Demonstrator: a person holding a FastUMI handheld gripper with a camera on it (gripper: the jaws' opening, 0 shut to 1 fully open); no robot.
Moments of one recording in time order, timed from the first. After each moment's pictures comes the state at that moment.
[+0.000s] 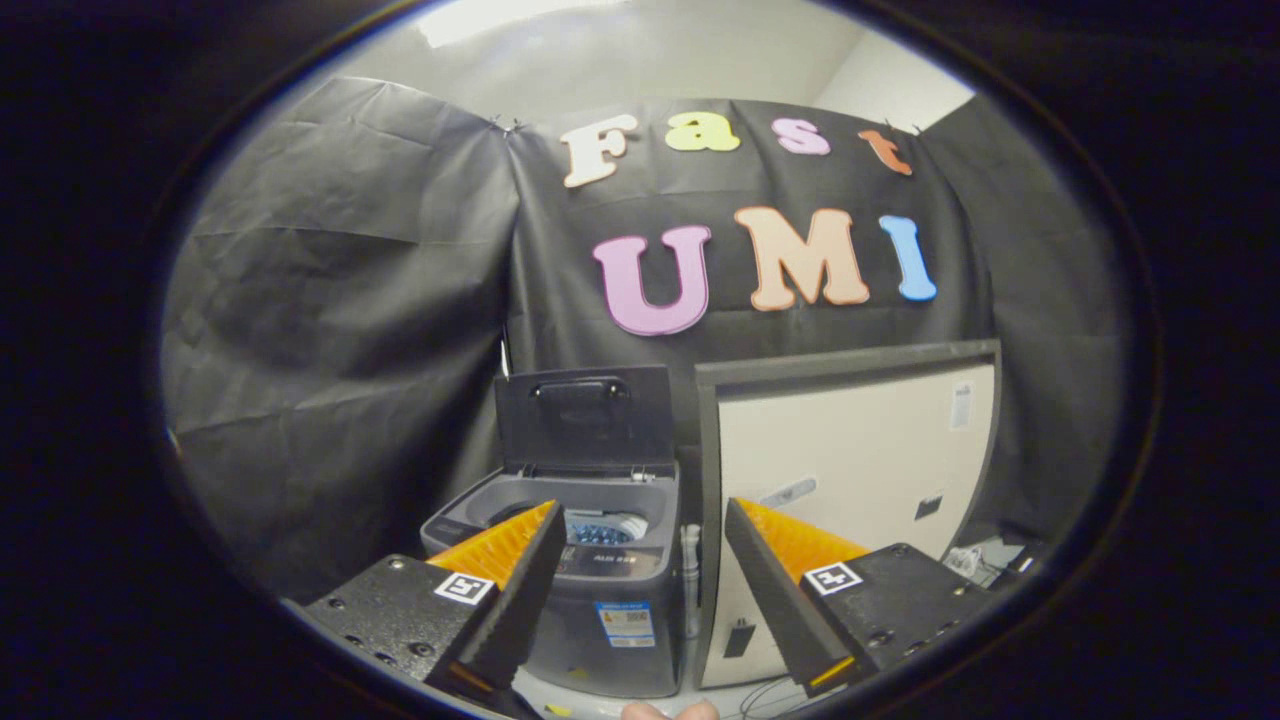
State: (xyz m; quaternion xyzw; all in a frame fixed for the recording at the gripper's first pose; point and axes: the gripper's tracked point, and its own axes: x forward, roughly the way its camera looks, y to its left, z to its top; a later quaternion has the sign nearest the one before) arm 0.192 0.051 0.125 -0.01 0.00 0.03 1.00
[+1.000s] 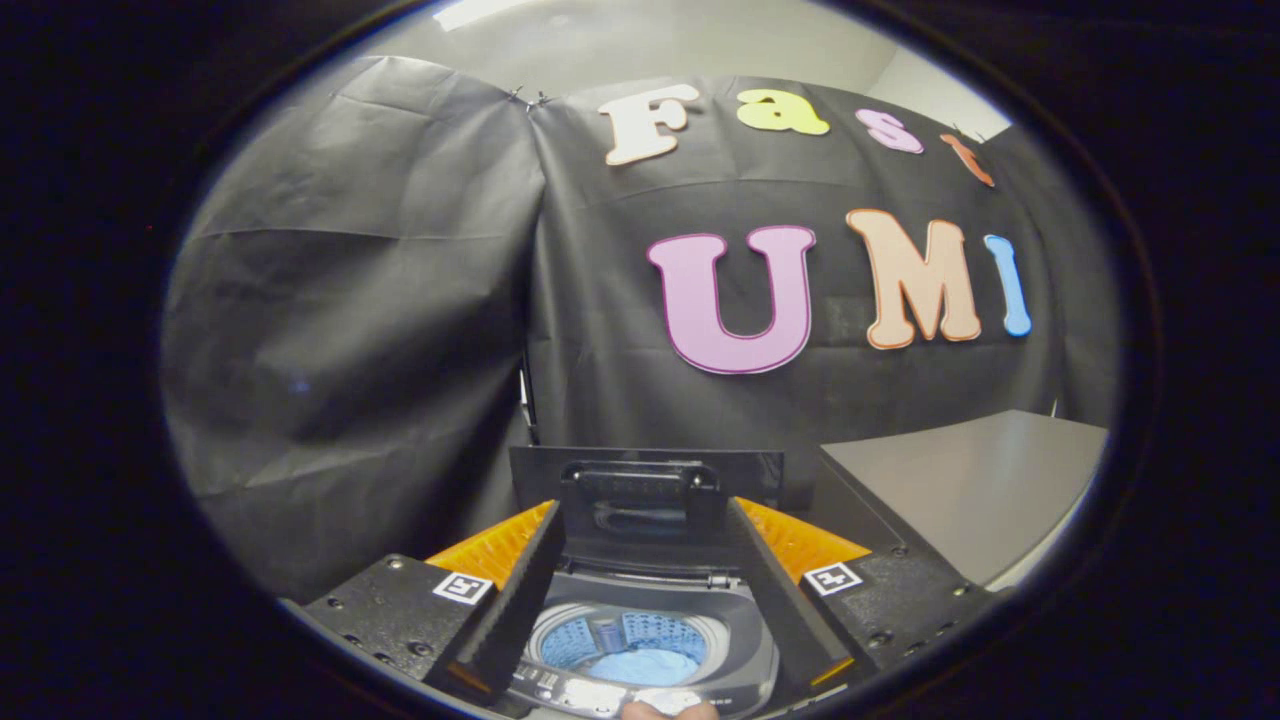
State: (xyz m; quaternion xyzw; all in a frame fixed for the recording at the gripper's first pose) arm 0.419 0.181 0.199 -0.02 0.02 0.07 1.00
